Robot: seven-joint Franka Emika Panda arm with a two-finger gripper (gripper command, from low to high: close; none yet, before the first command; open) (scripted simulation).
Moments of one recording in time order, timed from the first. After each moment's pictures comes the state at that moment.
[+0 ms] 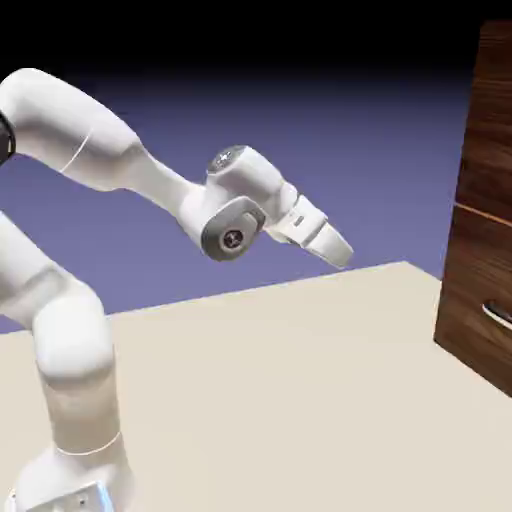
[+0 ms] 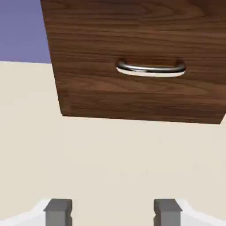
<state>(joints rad) 0.06 -0.57 -0.04 -2.78 0.01 3.05 0.75</state>
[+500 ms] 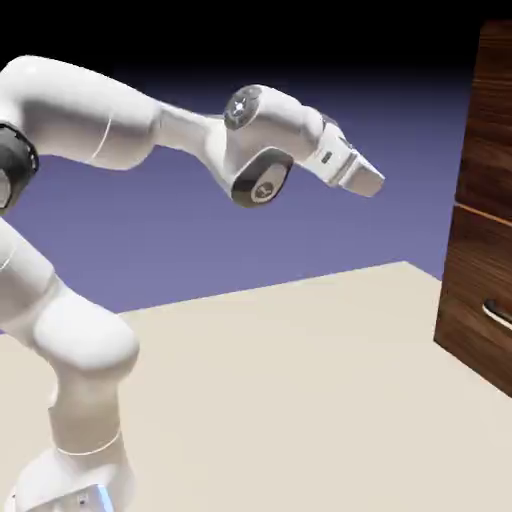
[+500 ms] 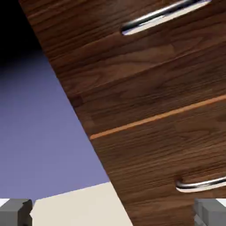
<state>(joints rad) 0.60 -0.60 -0.51 -2.47 0.13 3.15 0.86</state>
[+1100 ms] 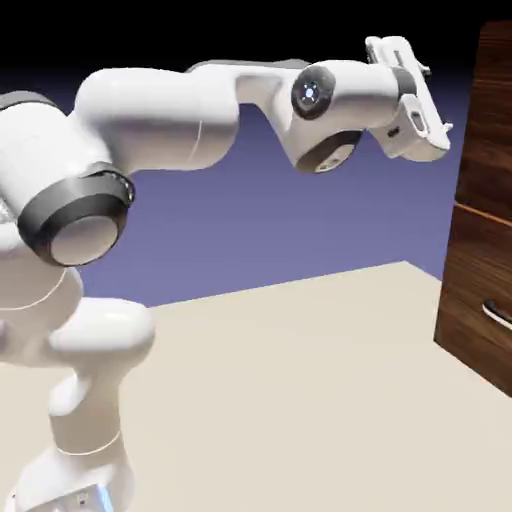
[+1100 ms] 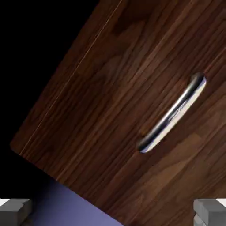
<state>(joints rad) 1.25 -0.62 -1.07 -2.09 0.28 3.29 1.00</state>
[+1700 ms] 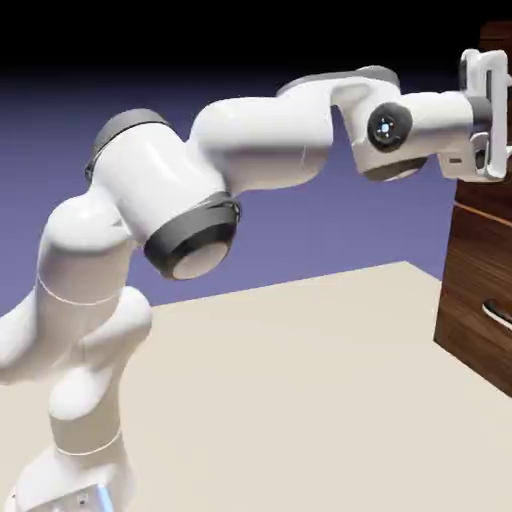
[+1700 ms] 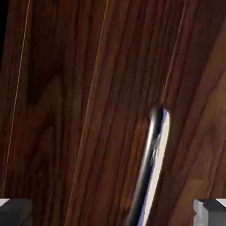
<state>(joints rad) 1.90 -0.65 -1.63 -1.71 0.43 3.42 1.14</state>
